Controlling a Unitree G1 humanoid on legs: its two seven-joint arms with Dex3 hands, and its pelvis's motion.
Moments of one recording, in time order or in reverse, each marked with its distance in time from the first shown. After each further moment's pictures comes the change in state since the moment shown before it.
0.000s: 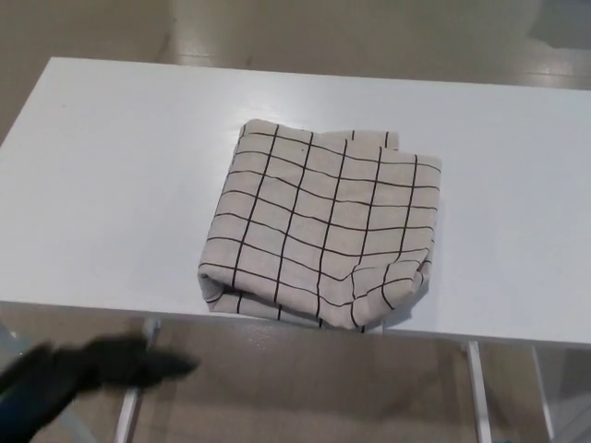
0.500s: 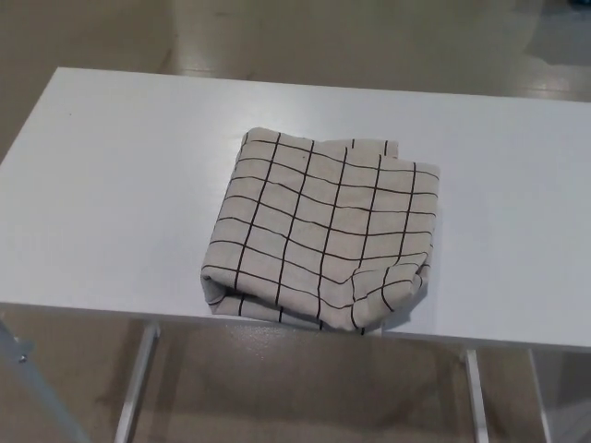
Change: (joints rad) left_arm 0.018 -0.096 0.022 0.637 -0.027 -0.063 0.026; right_arm -0.037 -0.002 -0.001 0.015 -0.002 0.023 -0.008
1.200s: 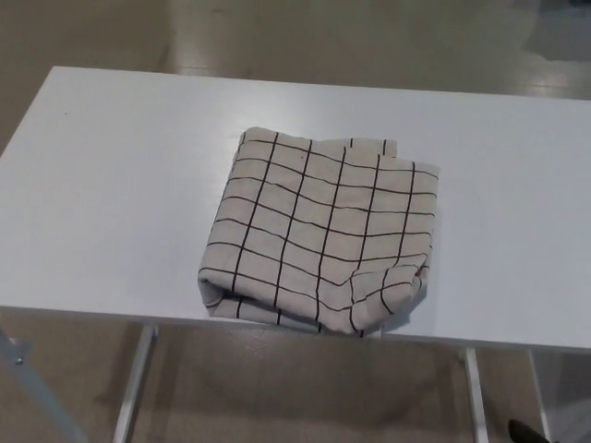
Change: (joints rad) left_arm -0.209 -0.058 -0.090 0.467 0.108 -0.151 0.327; right_arm -0.106 -0.033 -0.009 -0.045 -0.005 0.122 -0.019
